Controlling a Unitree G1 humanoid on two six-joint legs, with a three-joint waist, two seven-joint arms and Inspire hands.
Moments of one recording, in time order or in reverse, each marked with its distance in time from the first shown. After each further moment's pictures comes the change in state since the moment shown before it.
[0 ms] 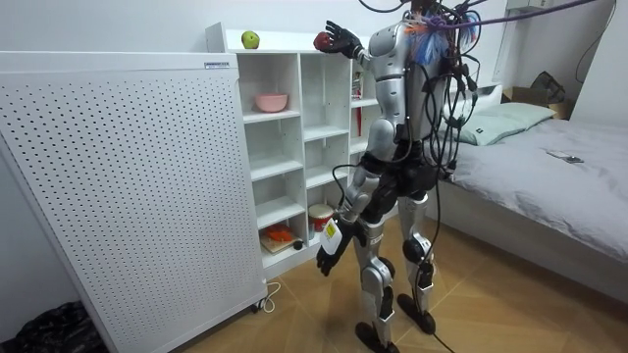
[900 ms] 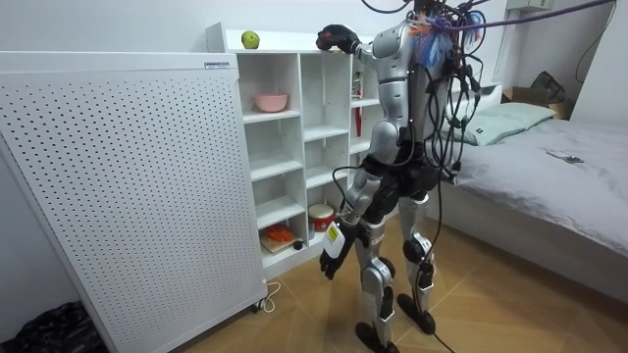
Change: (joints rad) left arm -0.014 0.011 0.018 -0.005 0.000 0.040 -0.048; right arm -0.124 -0.071 0.000 0.192 0.007 0.016 0.052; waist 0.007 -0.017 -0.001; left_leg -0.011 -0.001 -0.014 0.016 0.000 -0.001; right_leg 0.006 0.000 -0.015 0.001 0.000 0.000
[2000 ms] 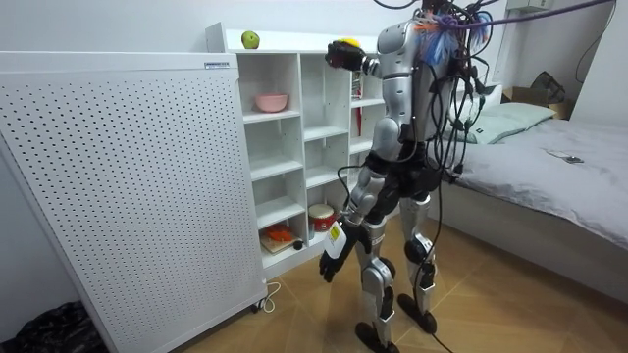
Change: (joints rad) left arm 0.020 -0.016 -0.062 0.066 -0.012 0.009 0.108; right arm 0.418 0.121 0.116 -0.494 0.258 0.054 0.265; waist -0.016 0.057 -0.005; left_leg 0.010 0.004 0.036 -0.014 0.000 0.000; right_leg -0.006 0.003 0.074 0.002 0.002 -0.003
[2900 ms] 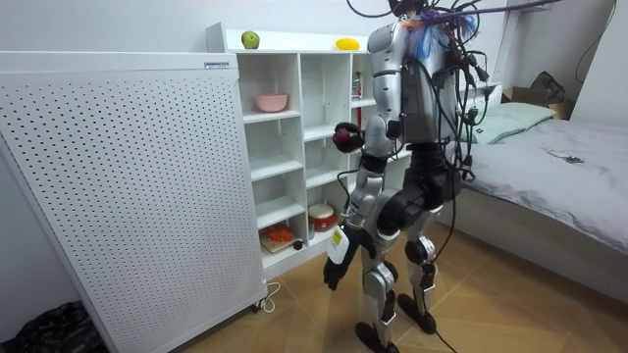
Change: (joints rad) left arm -0.265 -0.022 -0.209 0.073 -0.237 -0.005 0.072; right arm -0.235 0.129 -0.051 0.979 0.854 0.013 -0.050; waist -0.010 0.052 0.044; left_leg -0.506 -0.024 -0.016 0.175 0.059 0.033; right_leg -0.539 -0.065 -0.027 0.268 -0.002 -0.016
